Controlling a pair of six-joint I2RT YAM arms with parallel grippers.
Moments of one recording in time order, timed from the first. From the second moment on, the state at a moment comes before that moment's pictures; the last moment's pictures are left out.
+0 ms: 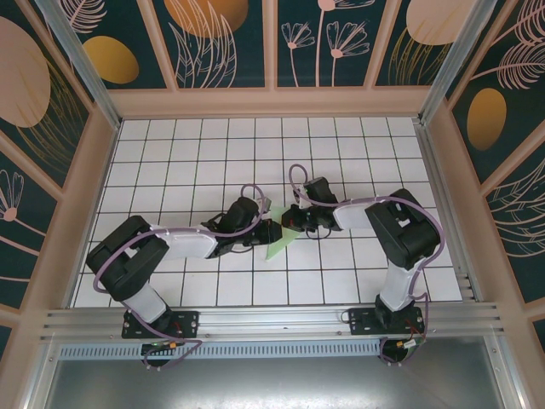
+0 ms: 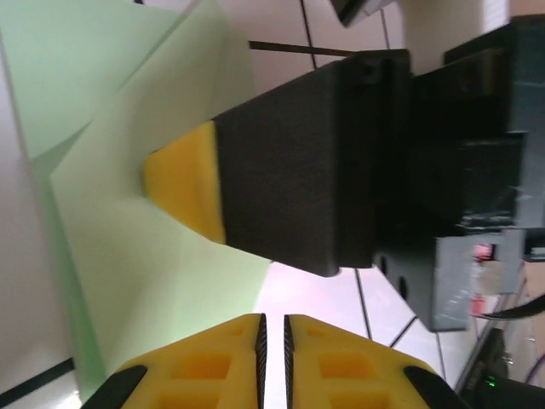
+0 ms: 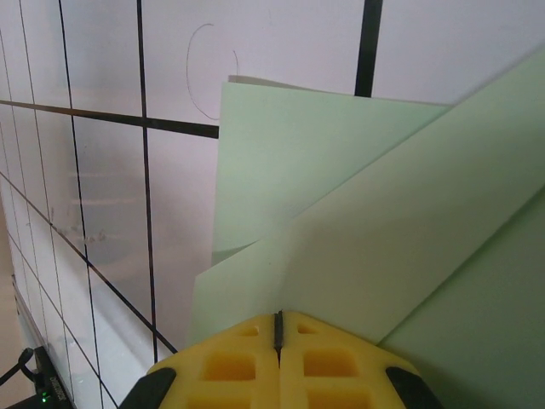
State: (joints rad) left arm -0.80 1.64 0.67 0.30 0.32 -0.88; right arm 0.56 1.82 0.80 0.11 -0.54 0.70
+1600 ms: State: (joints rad) left arm -0.89 1.56 0.42 0.38 0.22 -1.08; right arm 0.56 1.84 0.82 0.10 -0.55 0.70
